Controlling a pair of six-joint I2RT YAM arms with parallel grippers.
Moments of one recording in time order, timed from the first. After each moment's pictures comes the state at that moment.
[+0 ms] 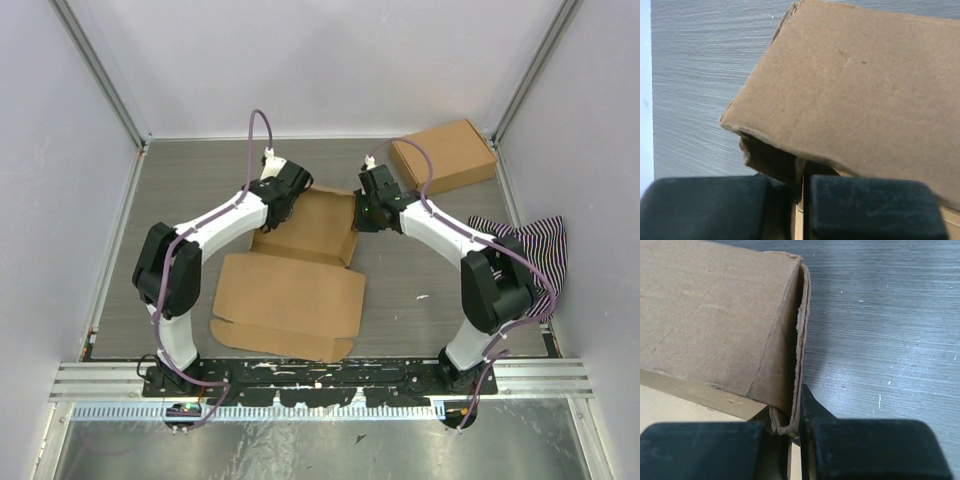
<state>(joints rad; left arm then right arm) -0.62 1.89 1.48 -0.69 -0.78 -0.38 0.47 1.67 1.20 -0.42 0.00 0.47</state>
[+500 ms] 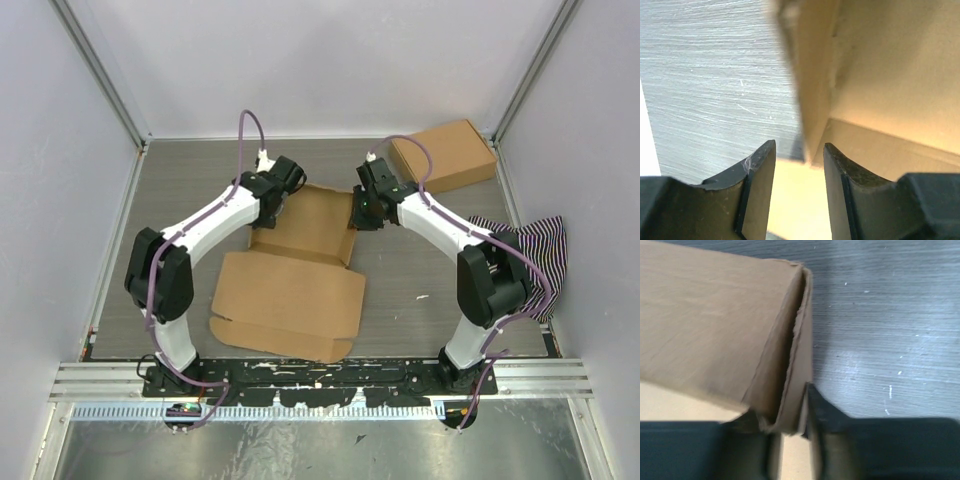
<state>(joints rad) -0.61 1.85 1.53 -0.90 -0.63 -0.41 0.47 1.72 1.31 -0.54 -0.01 0.55</state>
